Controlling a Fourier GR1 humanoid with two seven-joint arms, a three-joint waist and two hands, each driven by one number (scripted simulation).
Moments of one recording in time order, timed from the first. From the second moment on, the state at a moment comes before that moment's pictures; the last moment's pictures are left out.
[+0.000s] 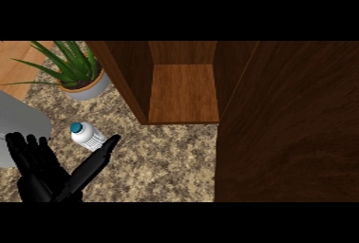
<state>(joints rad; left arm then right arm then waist) 0.14 0.03 -0.27 -1.94 -0.15 1.09 0.14 0.89 -0.12 0.06 -2.44 -0.19 0.41 -0.22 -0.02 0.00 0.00</state>
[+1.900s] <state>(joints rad) -0.19 0.02 0.32 -0.79 0.62 0.32 -0.86 1.15 -0.15 -0.03 -2.44 -0.17 0.53 -0.48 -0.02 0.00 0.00</state>
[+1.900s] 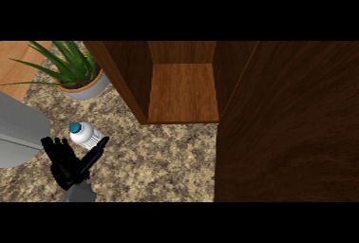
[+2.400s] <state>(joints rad) -0.30 0.04 0.38 -0.63 0.67 0.17 -0.96 1.16 -0.14 -0.06 -2.44 -0.17 0.56 -0.50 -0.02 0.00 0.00</state>
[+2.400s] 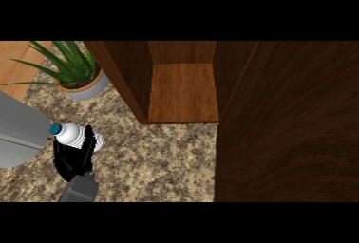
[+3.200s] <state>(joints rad) -0.34 0.05 0.17 -0.57 0.51 -0.07 -0.94 1.15 -0.14 -0.07 -2.42 -0.18 0.56 -0.51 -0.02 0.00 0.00</state>
